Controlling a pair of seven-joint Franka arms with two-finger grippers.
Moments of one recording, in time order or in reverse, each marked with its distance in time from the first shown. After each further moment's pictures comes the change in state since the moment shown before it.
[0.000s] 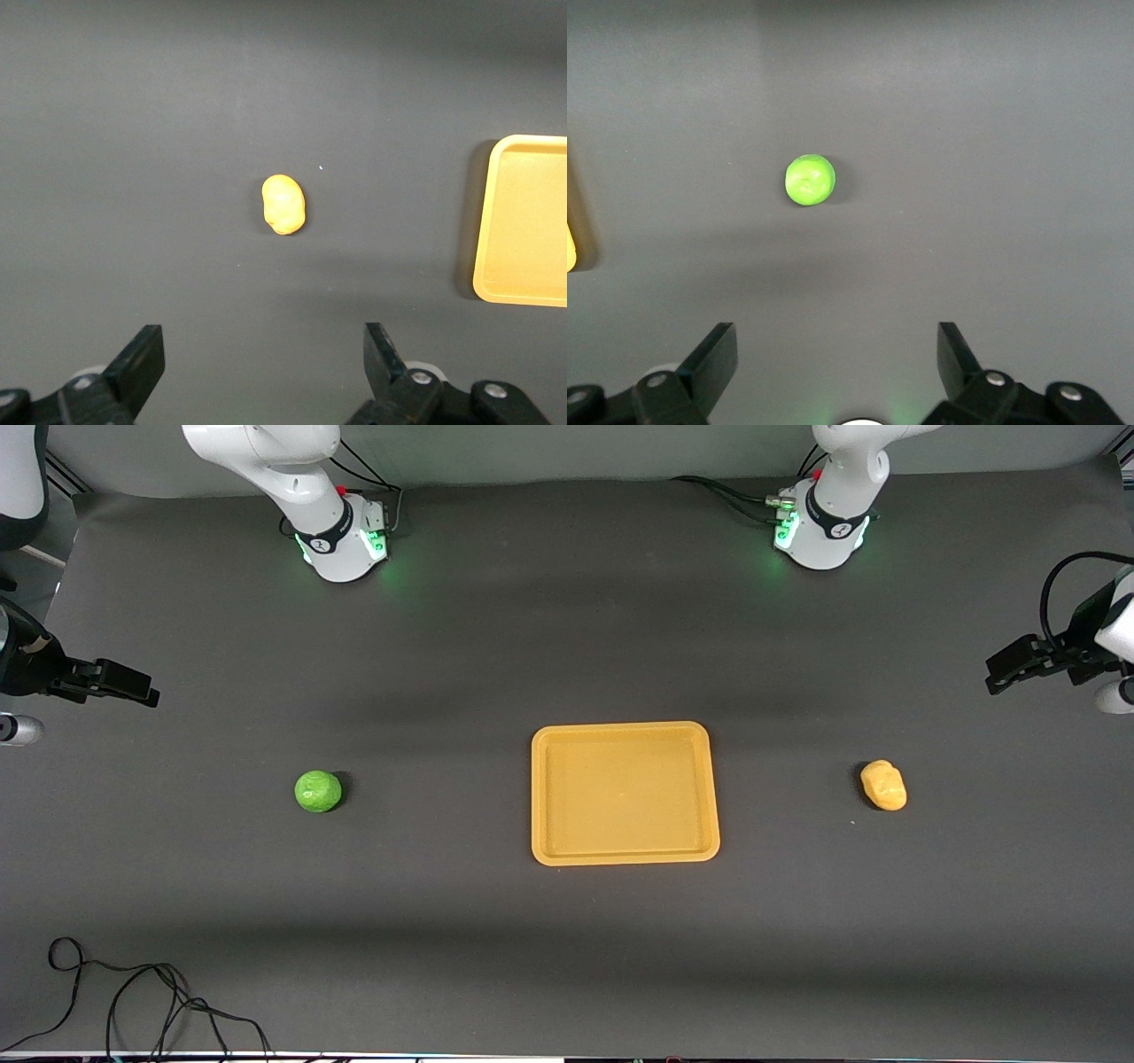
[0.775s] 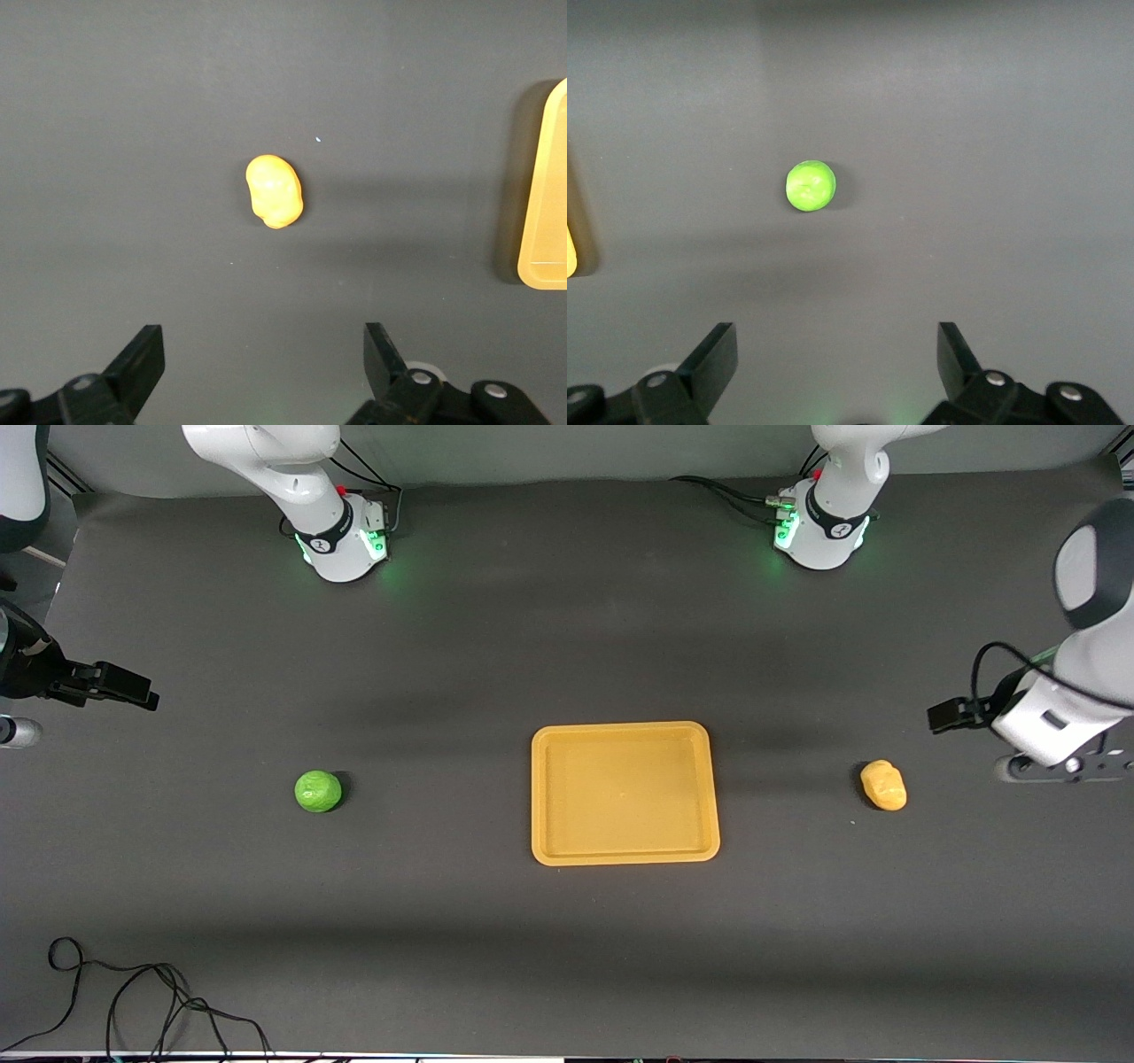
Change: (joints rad) left arm -0.068 0.197 -0.002 -0.003 0.080 0.036 0.000; right arm 0.000 0.003 0.001 0.000 0.000 0.013 0.000
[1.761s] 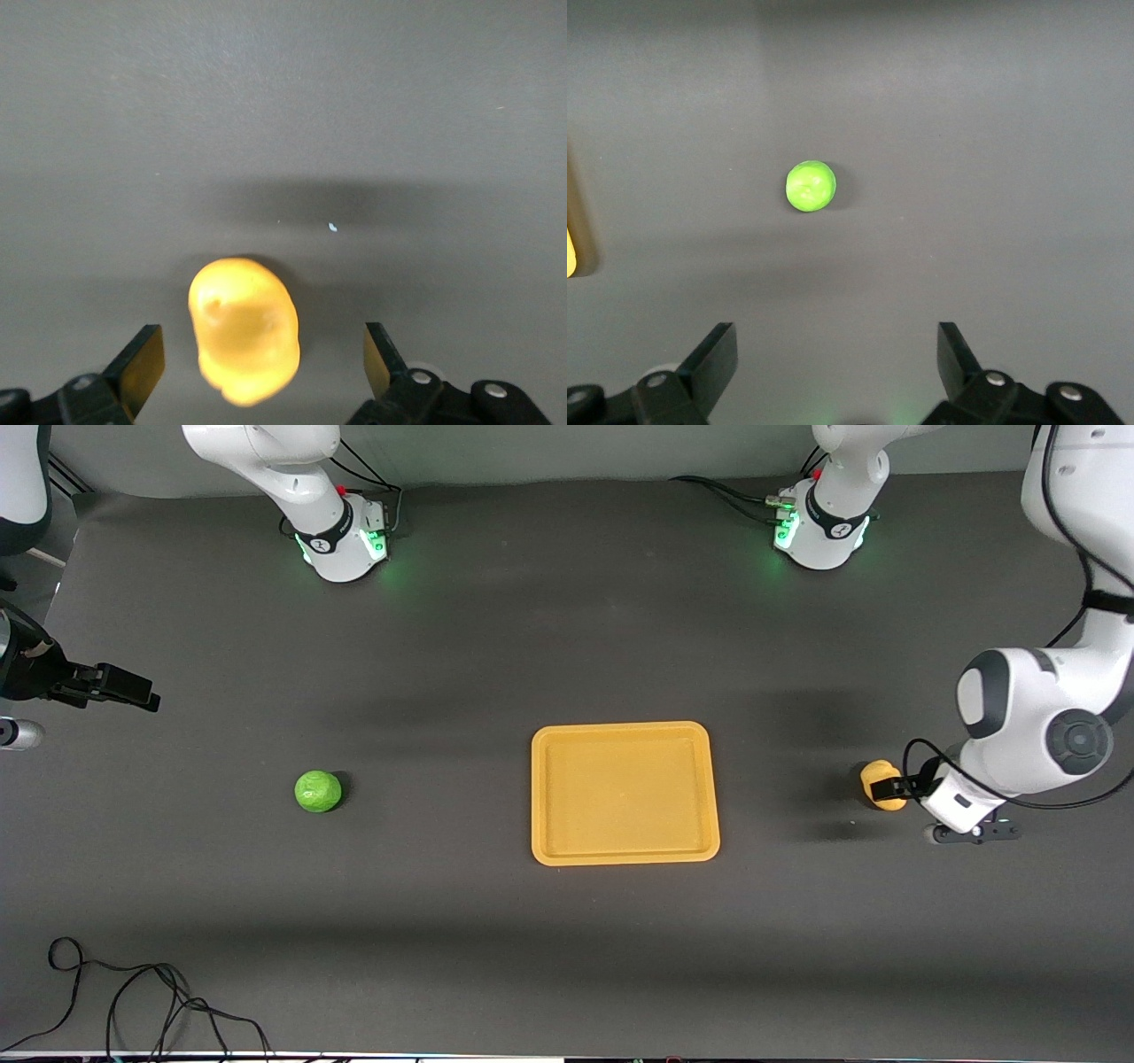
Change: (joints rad) left arm 0.064 0.285 0.021 -0.260 -0.019 0.623 -0.008; right arm 0.000 0.003 0.000 0.000 0.000 0.002 0.000
